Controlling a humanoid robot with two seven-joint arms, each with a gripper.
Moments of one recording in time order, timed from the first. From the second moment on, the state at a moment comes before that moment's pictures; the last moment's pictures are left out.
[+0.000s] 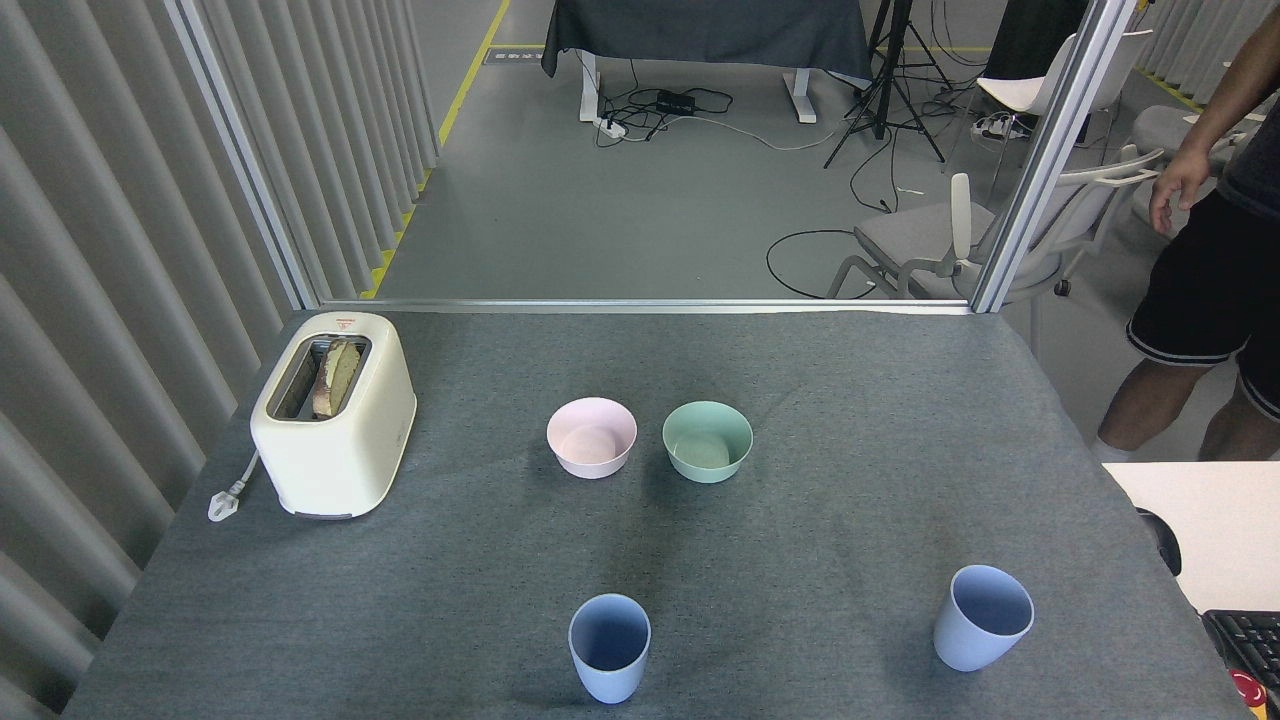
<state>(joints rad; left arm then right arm) 0.43 0.10 -0.09 -1.54 -1.40 0.06 0.47 0.52 0.00 -0.15 -1.51 1.45 -0.07 -0.40</state>
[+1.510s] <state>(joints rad) 0.44 0.09 -0.08 -1.53 -1.38 0.06 0.48 0.03 -0.12 -0.09 -1.19 1.46 -0.07 -0.28</state>
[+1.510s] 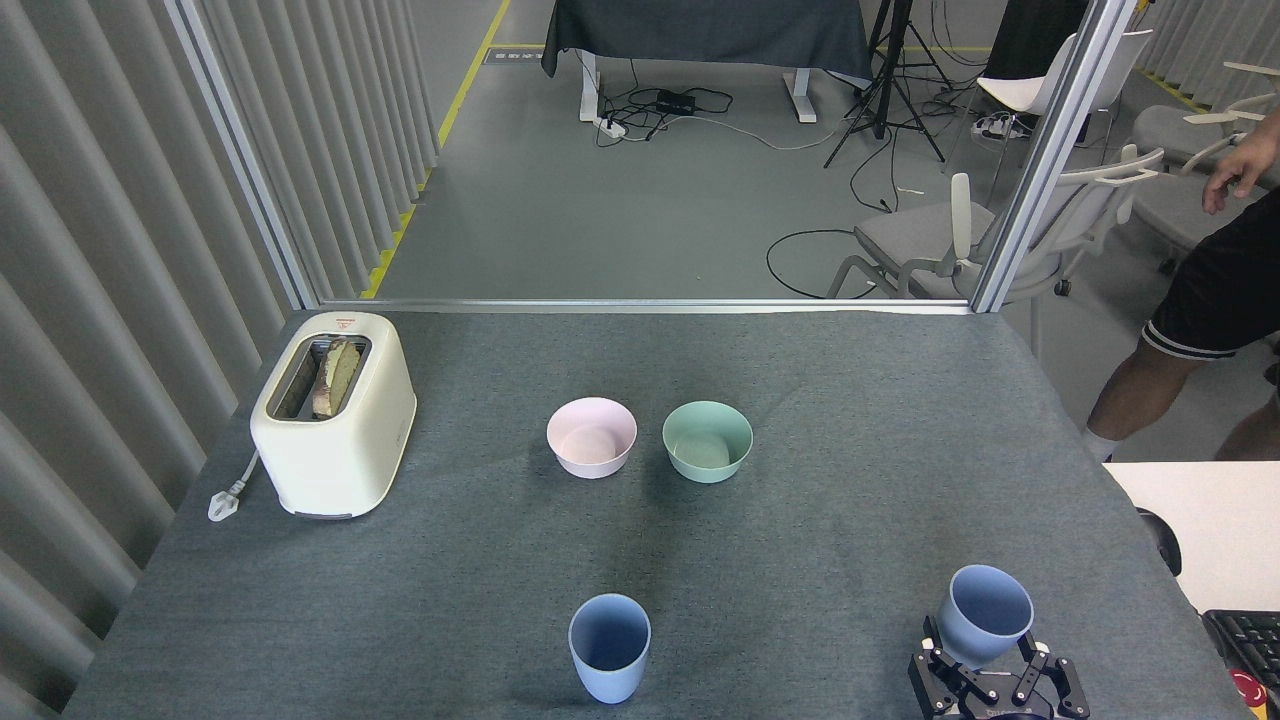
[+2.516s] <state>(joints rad) 0.44 0.09 -0.08 -1.52 -1.38 0.07 0.48 -0.17 0.11 0.35 -1.40 1.56 -0.03 -0.14</state>
